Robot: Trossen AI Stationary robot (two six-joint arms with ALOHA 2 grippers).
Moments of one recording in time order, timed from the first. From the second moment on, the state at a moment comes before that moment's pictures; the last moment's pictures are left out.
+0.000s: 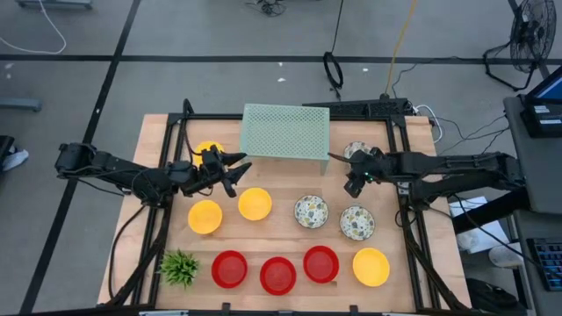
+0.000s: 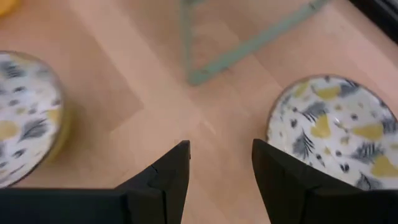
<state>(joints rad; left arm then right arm) -0.07 1.06 0.35 0.84 -0.50 -0.21 -0.13 1.02 0.68 -0.71 0.31 0.48</state>
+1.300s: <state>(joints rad) -0.18 1.06 0.35 0.77 -0.49 -0.22 -0.40 1.31 0.59 -0.50 0.31 0.30</state>
